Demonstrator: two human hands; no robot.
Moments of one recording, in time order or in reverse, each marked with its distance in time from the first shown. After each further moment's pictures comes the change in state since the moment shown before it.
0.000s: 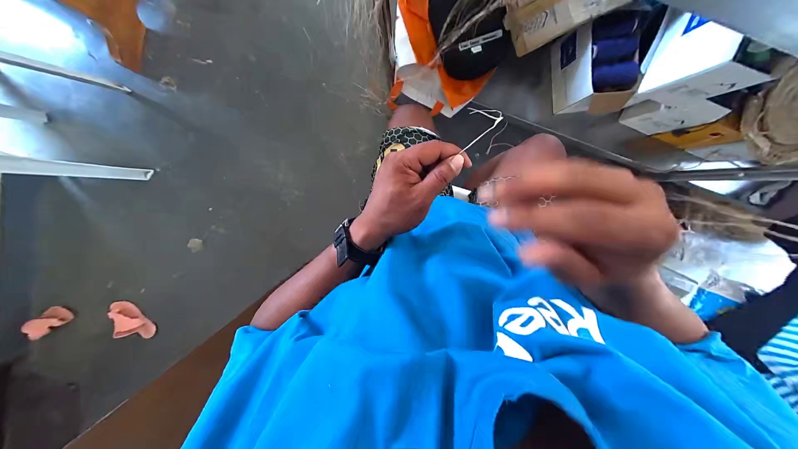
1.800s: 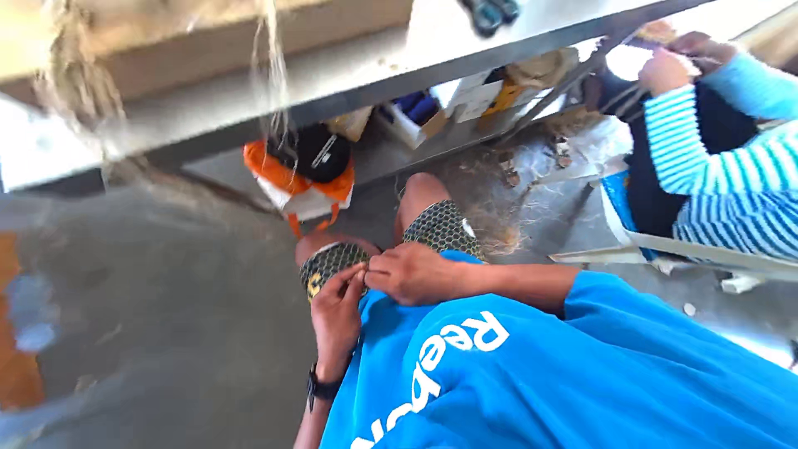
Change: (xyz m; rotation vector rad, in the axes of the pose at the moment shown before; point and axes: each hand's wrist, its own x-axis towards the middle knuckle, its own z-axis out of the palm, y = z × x) left_hand 0.010 -0.038 0.034 0.107 -0.068 -0.292; right_hand -0.070 0.056 0.050 -0.625 -0.058 0.428
